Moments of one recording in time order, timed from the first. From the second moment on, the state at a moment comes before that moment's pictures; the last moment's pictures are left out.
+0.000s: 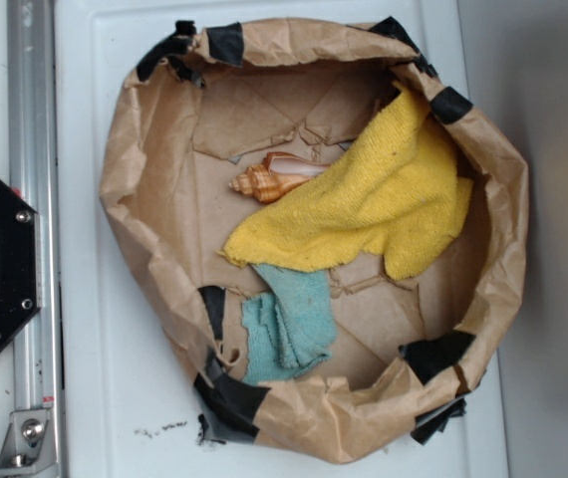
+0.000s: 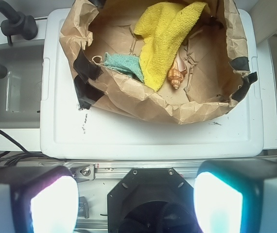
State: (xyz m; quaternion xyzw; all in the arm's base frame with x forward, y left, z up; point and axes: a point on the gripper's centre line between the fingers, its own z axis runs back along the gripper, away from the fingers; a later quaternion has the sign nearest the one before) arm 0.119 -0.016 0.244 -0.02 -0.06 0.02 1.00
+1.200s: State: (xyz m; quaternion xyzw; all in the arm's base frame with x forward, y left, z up) arm 0.234 0.037 0.108 0.02 -0.09 -0.05 0.99
